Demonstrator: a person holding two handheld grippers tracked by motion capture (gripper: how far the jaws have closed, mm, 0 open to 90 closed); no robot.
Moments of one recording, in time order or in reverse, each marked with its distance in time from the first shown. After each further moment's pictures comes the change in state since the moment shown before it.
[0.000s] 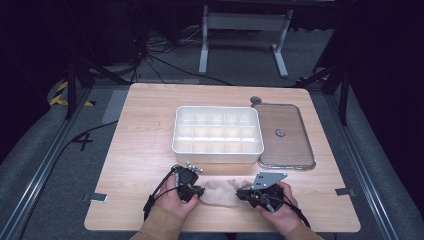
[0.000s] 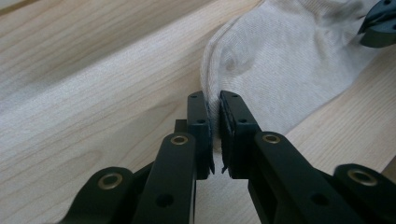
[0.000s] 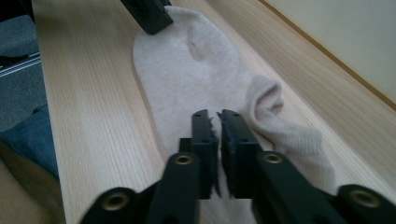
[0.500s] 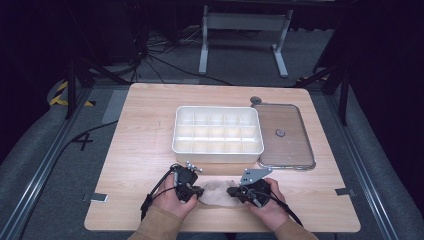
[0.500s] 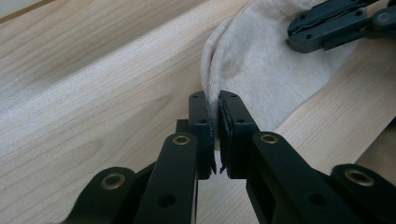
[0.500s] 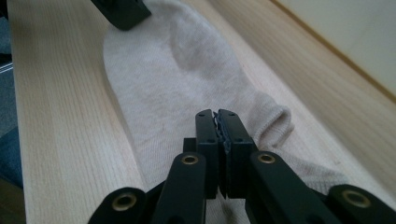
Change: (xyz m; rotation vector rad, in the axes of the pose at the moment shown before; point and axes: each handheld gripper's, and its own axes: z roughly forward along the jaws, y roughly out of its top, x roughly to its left) left arm -0.005 0.002 -0.012 0.017 -0.015 0.016; right arm -0.002 0.011 0.031 0.037 0.002 0.007
